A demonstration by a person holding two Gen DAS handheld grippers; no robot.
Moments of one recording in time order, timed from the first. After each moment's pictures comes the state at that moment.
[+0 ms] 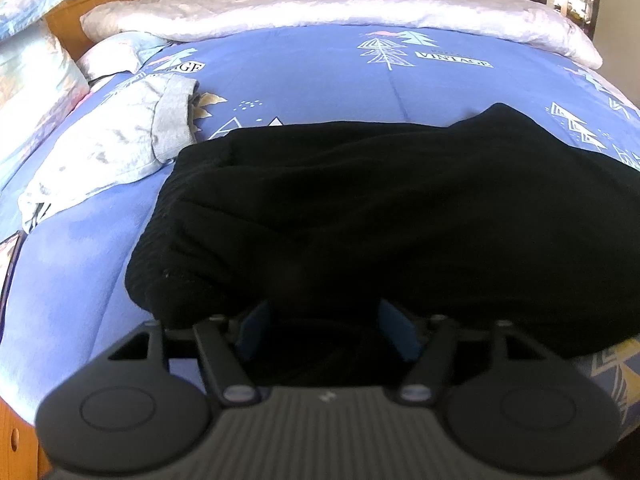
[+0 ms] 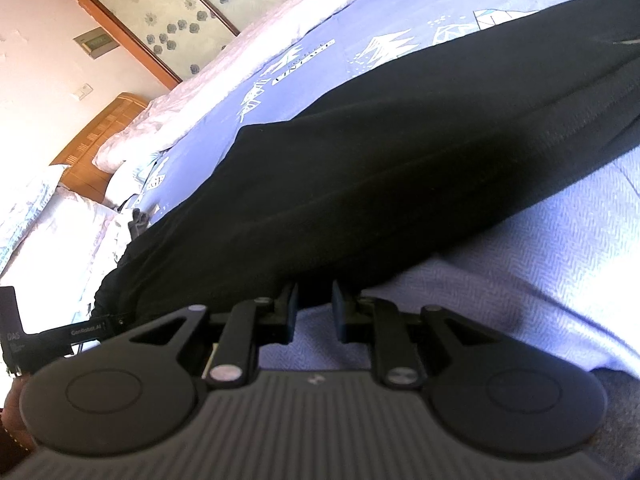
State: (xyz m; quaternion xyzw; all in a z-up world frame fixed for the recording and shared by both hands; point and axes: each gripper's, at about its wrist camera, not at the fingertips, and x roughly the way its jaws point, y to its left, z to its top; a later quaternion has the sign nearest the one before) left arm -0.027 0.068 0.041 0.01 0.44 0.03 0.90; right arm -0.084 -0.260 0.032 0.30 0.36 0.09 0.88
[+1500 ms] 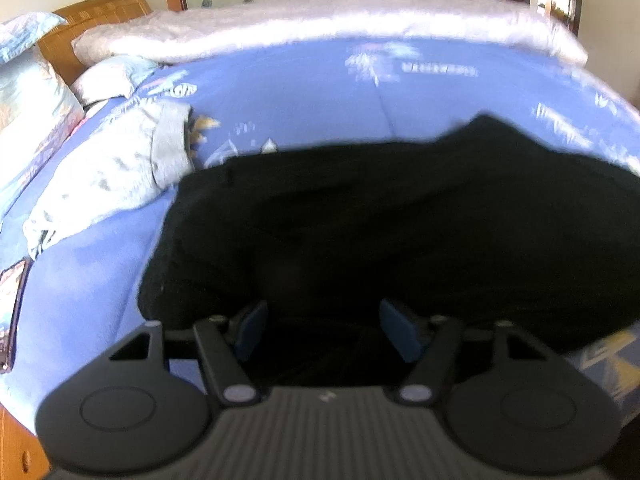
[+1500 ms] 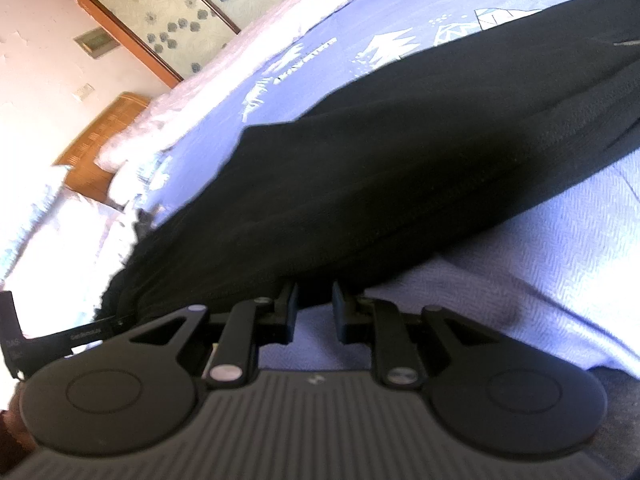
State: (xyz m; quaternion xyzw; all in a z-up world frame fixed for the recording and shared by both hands) left arm -0.040 0.060 0.064 0.03 0.42 0.02 0.91; right arm -0.084 -0.264 0.040 0.31 0.36 0.10 0.87
